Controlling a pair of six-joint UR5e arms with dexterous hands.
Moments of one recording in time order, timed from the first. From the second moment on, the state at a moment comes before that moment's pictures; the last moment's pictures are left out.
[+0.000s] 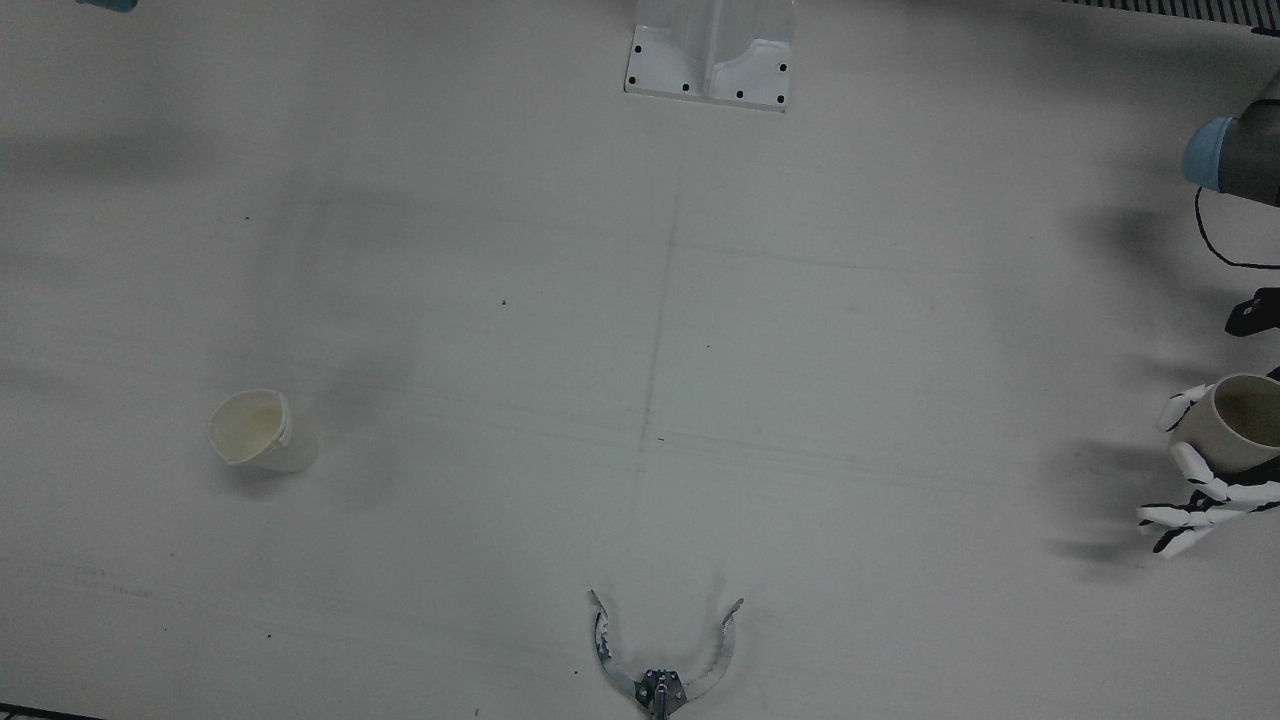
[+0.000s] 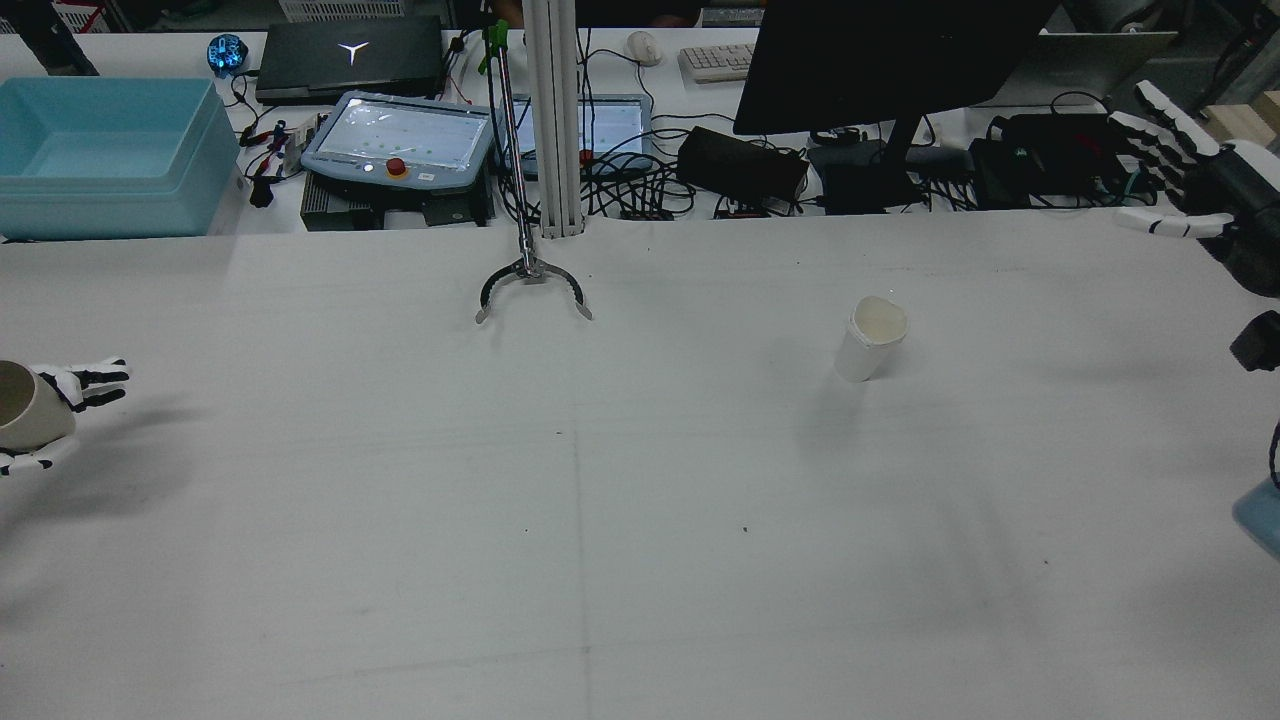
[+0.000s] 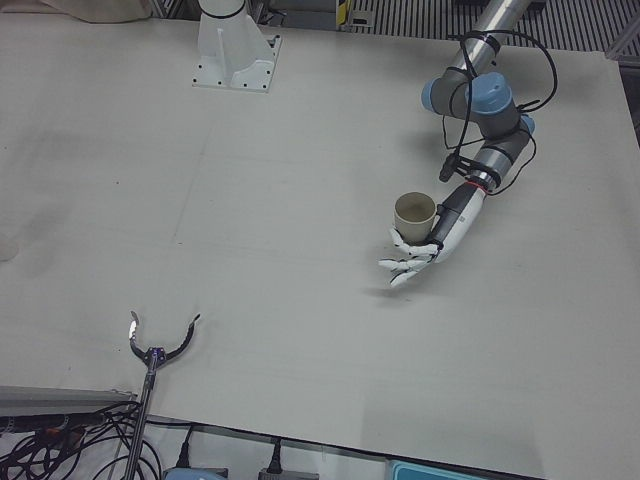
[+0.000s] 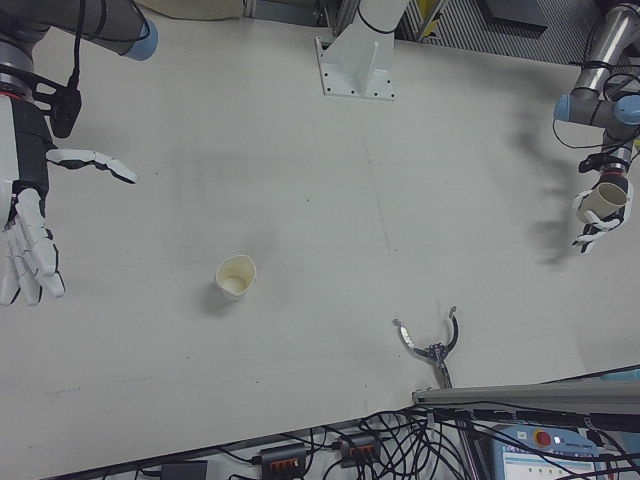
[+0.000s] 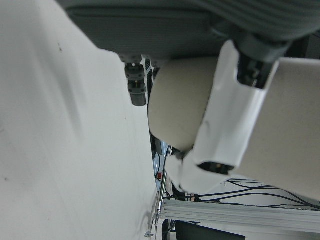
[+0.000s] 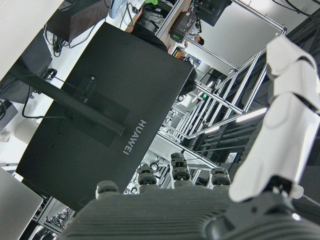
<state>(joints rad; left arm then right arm) -0.88 -1.46 -1.63 -0.24 1.36 0.13 1.23 -1.60 1.79 -3.13 -1.35 -0.55</state>
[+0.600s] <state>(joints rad) -0.87 -1.46 -1.63 -0.26 1.36 0.11 0.94 -1.46 1.67 -3.12 -1.19 -0.54</state>
